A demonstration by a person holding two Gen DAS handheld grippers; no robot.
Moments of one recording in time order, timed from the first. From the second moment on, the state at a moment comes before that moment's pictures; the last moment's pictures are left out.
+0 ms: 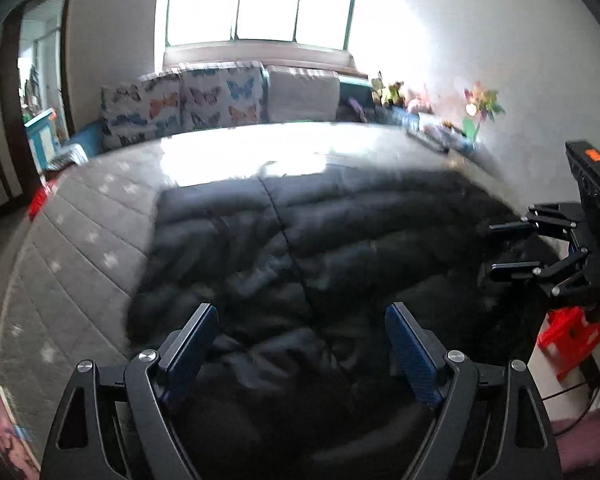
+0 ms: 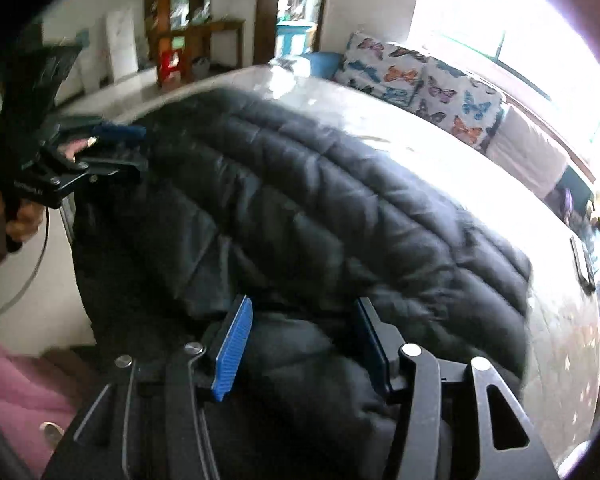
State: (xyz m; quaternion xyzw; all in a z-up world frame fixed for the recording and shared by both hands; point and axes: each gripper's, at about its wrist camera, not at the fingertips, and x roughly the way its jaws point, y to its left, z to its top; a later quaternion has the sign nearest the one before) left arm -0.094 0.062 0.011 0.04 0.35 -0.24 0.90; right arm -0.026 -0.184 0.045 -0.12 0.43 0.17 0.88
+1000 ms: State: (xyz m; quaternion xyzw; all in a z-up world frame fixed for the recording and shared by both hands) left arm 0.052 0.175 -0.061 -0.18 0.44 -0.19 0.86; right arm 0.034 -0.380 -0.037 0.32 0.46 0.18 0.81
